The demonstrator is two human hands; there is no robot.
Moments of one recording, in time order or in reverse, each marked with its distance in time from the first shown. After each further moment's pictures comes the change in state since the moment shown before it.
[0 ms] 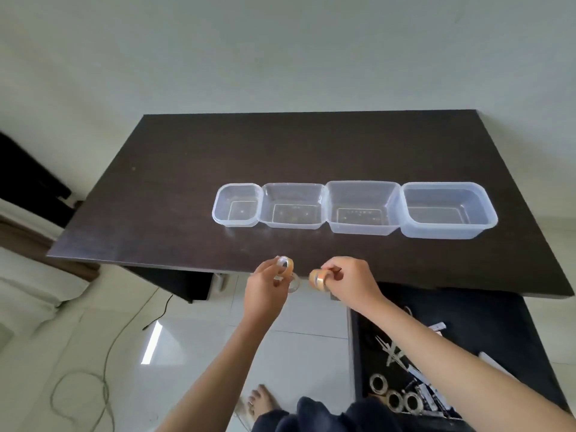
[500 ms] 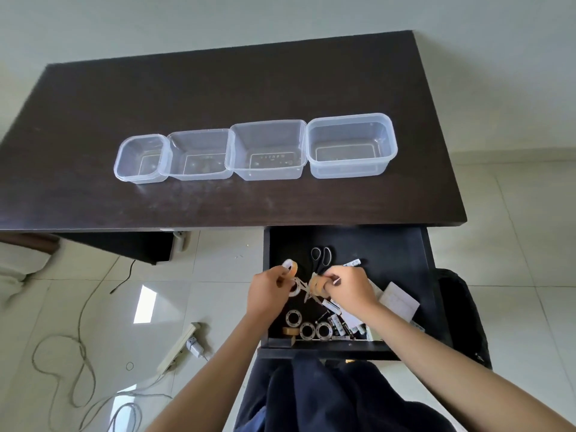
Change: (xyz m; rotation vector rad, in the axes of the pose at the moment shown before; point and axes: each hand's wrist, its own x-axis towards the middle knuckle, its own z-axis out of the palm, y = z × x) left_hand -0.108 0.051 0.178 0.211 -0.271 -0.101; right_hand -0.116 0.188 -0.070 -0.023 -0.095 0.283
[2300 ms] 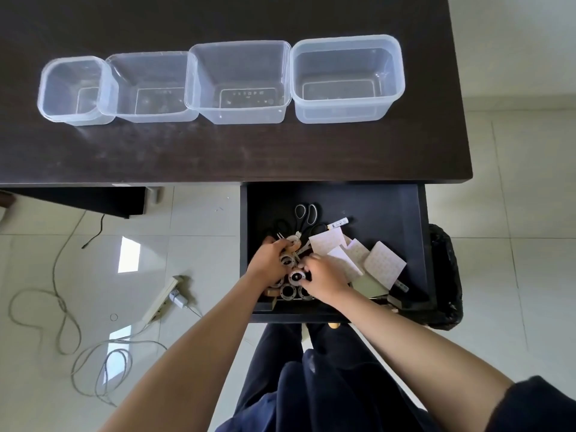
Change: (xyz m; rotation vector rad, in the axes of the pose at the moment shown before) left_hand 0.032 -0.028 0.069 0.183 -0.393 0.019; right_hand -0.003 0.054 0.068 -0.263 -0.283 -0.044
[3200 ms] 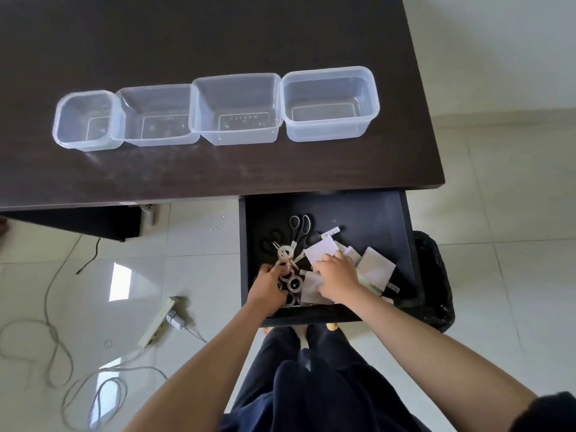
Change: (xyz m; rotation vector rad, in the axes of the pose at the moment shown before) left_hand -0.037 -0.006 0.018 -0.025 -0.025 -0.047; right_hand -0.016 0.003 -0.037 -0.445 -0.004 0.055
